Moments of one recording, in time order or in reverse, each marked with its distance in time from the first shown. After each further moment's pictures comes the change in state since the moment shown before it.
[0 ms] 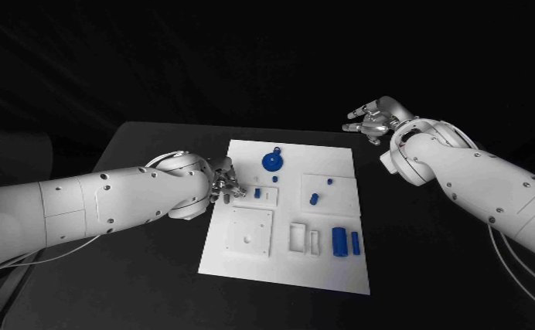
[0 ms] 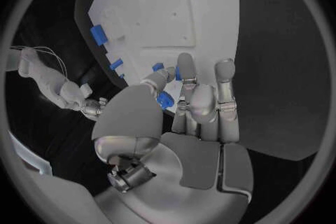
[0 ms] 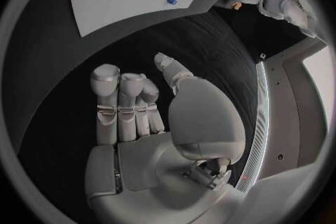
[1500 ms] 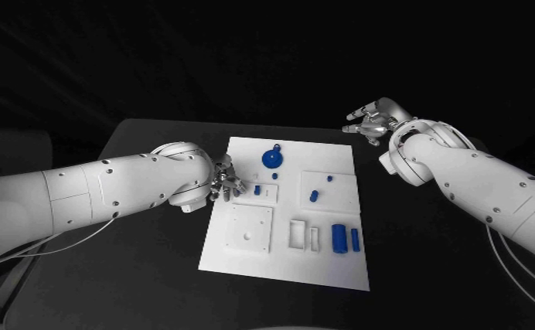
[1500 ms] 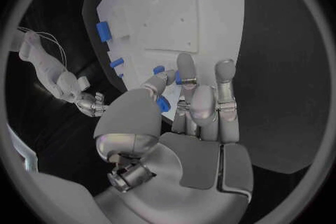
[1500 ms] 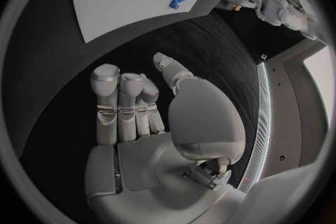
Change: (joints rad) left arm 0.018 0.026 0.009 -0.052 0.127 0.108 -0.017; left_hand -0.086 0.055 -0.015 -0.059 0.038 0.008 0.007 -0.002 0.025 -0.002 -0.002 0.014 0.003 0.001 0.001 0.023 0.014 0.000 -0.004 -0.004 0.019 0.000; right arm -0.014 0.004 0.000 -0.009 -0.005 0.007 -0.001; right_hand 0.000 0.000 0.021 -0.021 0.000 0.002 0.002 0.000 0.000 0.000 0.000 0.000 0.000 0.000 0.000 0.000 0.000 0.000 0.000 0.000 0.000 0.000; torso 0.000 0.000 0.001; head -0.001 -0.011
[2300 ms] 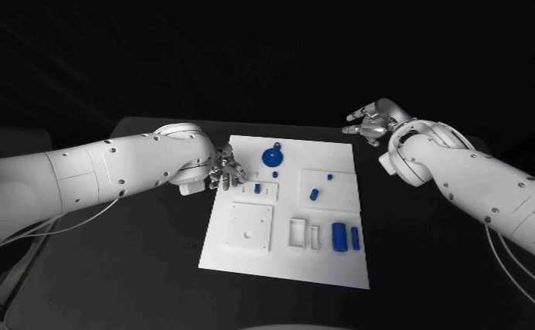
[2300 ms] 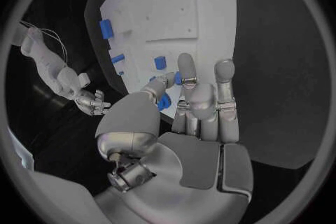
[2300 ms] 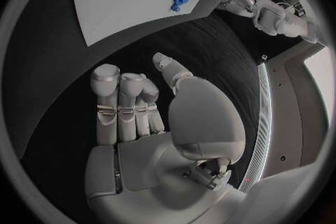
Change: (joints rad) left arm 0.053 0.043 0.008 -0.088 0.033 0.156 0.007; left_hand -0.096 0.062 0.063 -0.036 -0.055 -0.029 -0.030 0.014 0.226 0.002 0.002 -0.039 0.035 -0.018 -0.011 -0.031 -0.070 0.000 -0.020 -0.012 -0.008 0.001; right arm -0.007 0.004 0.000 -0.005 -0.002 0.004 0.000; right_hand 0.000 0.000 0.005 -0.005 0.000 0.000 0.000 0.000 0.000 0.000 0.000 0.000 0.000 0.000 0.000 0.000 0.001 0.000 0.000 0.000 0.000 0.000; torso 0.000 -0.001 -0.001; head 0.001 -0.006
